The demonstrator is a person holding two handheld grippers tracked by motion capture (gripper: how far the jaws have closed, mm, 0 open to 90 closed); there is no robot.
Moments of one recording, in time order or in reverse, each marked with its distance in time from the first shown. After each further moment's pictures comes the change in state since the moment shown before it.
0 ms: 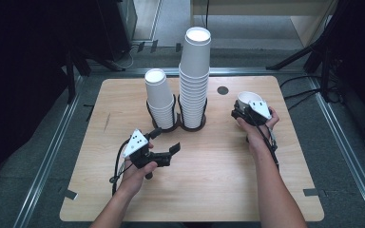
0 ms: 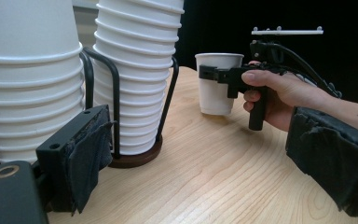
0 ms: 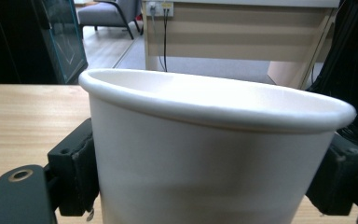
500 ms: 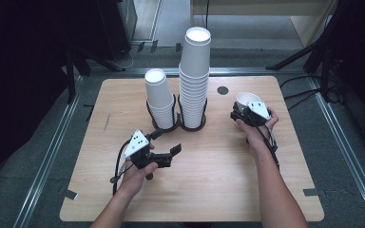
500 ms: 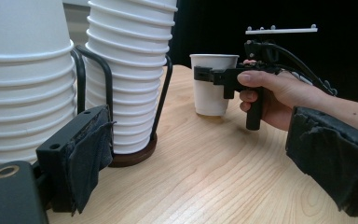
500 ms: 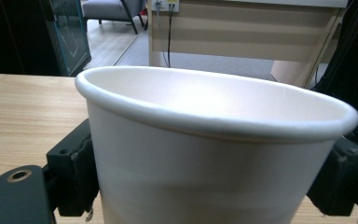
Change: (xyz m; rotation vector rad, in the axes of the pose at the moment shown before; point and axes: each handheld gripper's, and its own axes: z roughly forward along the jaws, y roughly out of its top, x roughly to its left) left arm -0.003 0.000 0.001 0.008 -0.015 0.000; right arm 0.002 0.000 -0.004 0.016 0.018 -0.028
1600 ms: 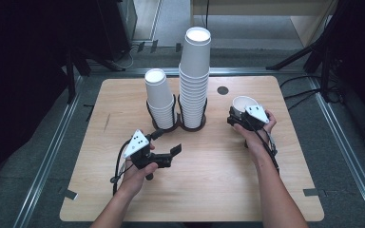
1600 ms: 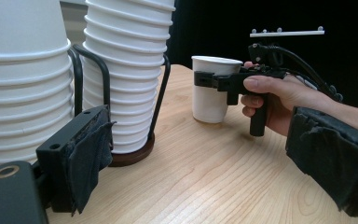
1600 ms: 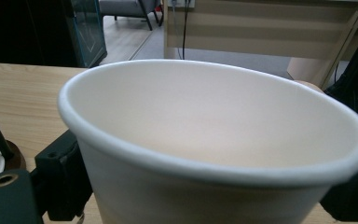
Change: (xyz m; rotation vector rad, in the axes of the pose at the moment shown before) left arm 0.000 0.001 0.000 0.002 -0.006 -0.004; right arm 0.007 -0.004 -0.015 0.018 0.062 -0.005
